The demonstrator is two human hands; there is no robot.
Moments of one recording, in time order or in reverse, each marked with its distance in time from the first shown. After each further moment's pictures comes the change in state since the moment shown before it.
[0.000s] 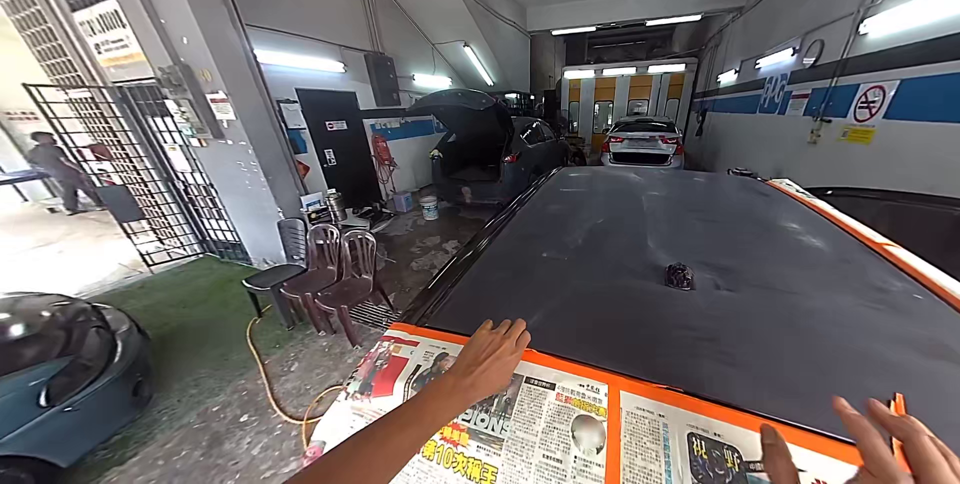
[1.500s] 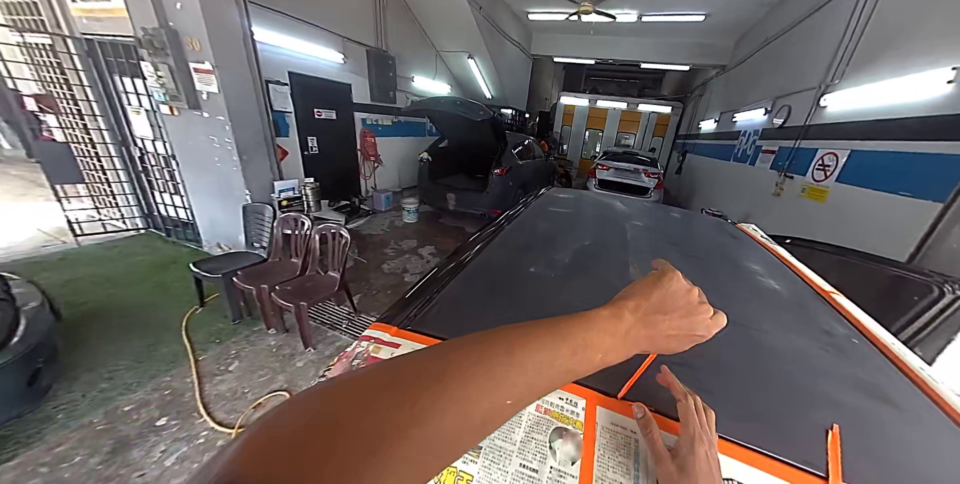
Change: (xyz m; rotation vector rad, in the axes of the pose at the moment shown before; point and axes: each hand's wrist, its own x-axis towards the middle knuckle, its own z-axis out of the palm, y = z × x) left_hand 0.067 0.139 -0.220 0.268 0.452 0.512; right_hand -0.005 -0.042 0.077 0.503 -0.396 0.110
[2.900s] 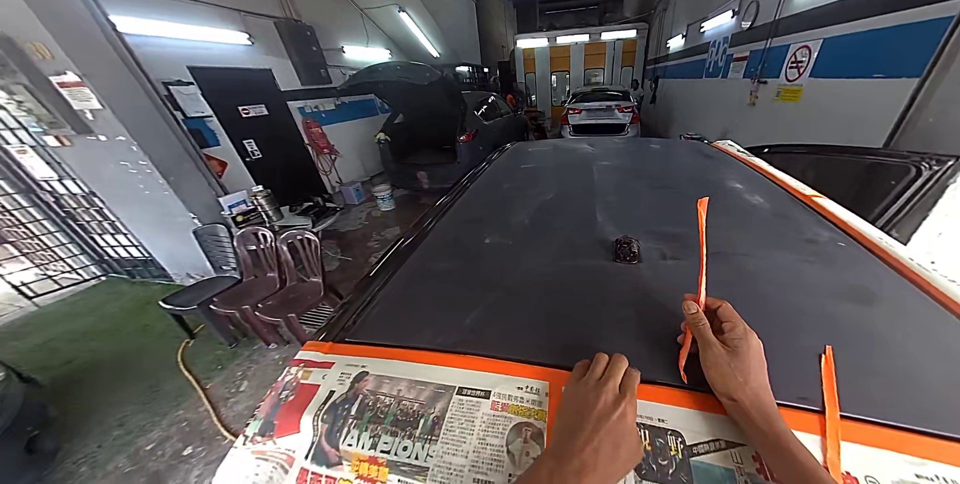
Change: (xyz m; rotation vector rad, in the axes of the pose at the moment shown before) left_hand -0.040 0.142 0.168 -0.450 0.129 -0.532; right_hand 0.063 0.086 -0.022 0.423 0.137 0.419
